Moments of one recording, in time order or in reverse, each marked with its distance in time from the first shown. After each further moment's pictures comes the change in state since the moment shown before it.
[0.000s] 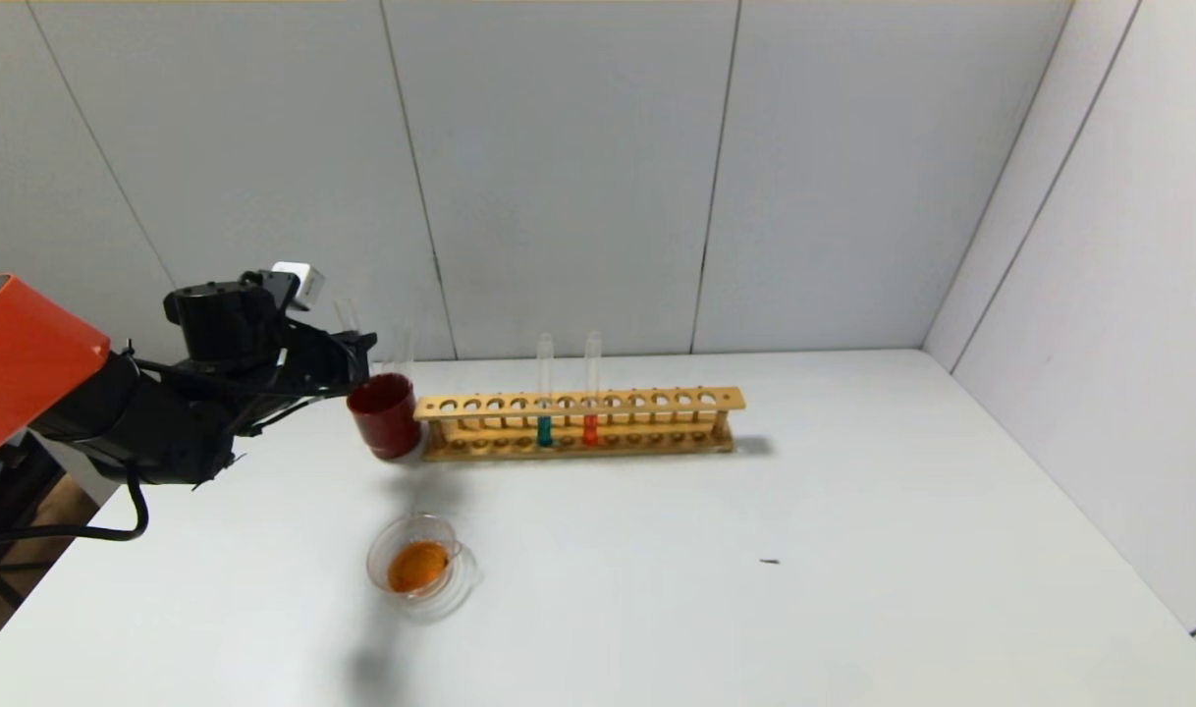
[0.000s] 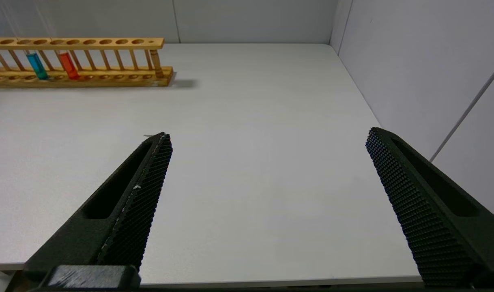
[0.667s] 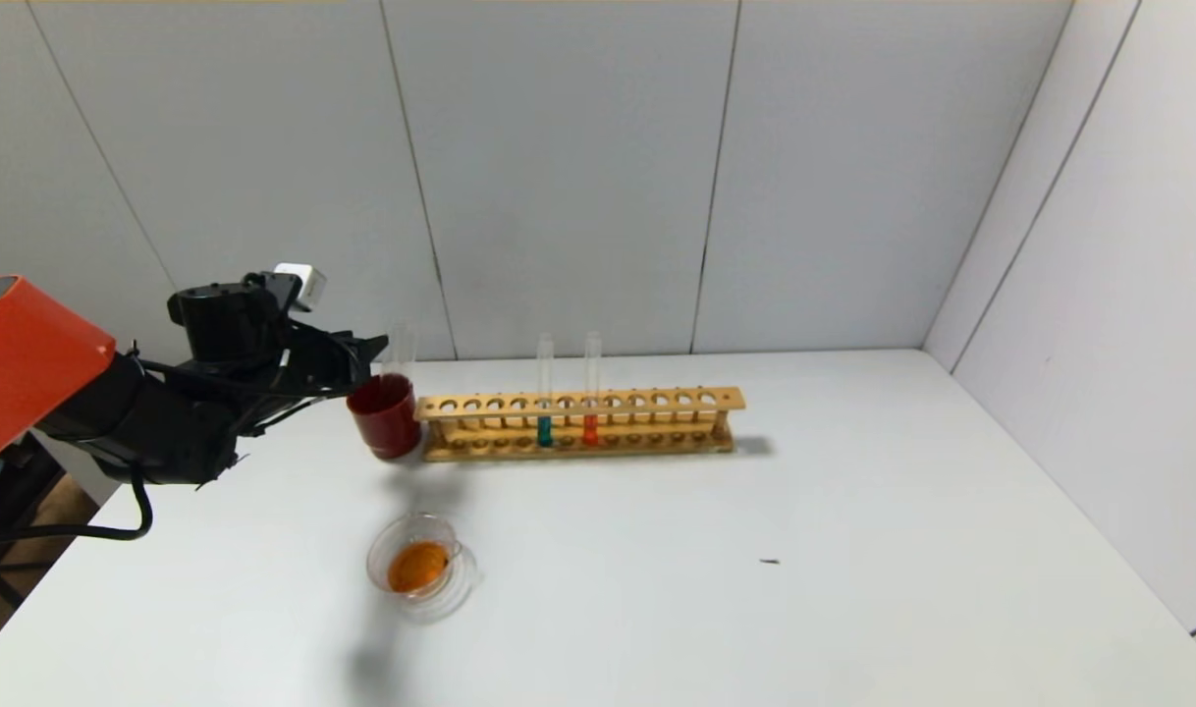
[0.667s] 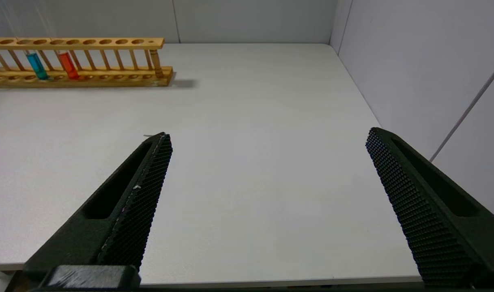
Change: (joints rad) left arm -0.002 0.009 -0.006 -0.003 0.003 -0.003; right arm 0.000 0.000 0.000 0.000 0.000 0.000
